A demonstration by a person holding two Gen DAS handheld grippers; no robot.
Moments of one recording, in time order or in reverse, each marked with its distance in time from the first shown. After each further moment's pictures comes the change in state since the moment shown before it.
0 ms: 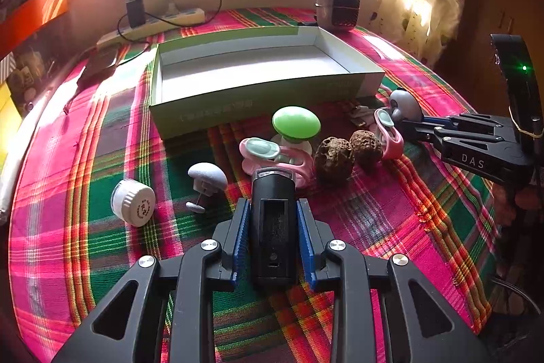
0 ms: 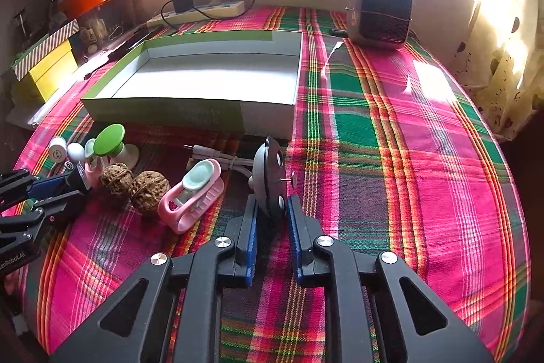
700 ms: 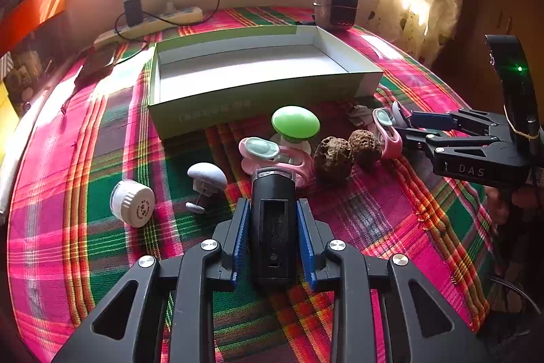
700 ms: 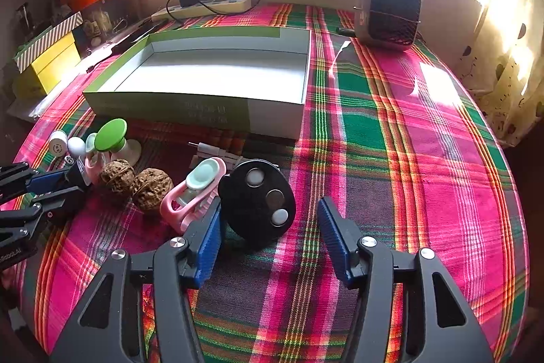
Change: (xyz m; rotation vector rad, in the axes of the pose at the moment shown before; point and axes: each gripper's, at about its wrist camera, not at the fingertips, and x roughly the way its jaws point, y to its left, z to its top) left arm 0.000 0.000 0.000 -0.002 0.001 -0.005; right arm 0.003 0.004 0.002 -0.028 0.012 0.007
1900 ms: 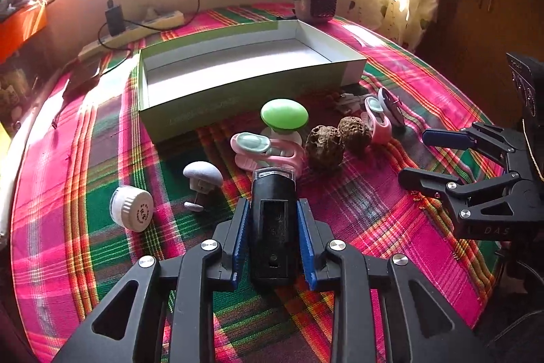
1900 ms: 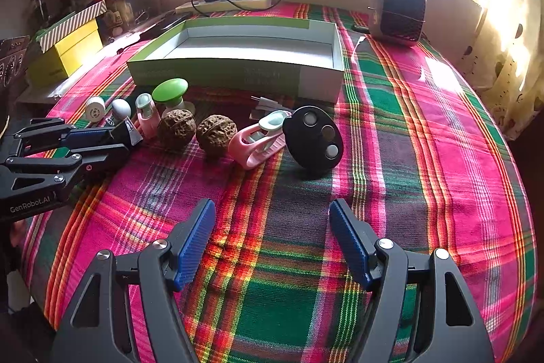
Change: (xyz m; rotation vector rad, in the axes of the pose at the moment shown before) left arm -0.003 0.000 -0.003 0.089 0.015 -0.036; right arm -0.026 0.037 -0.038 -0.017 -0.016 0.010
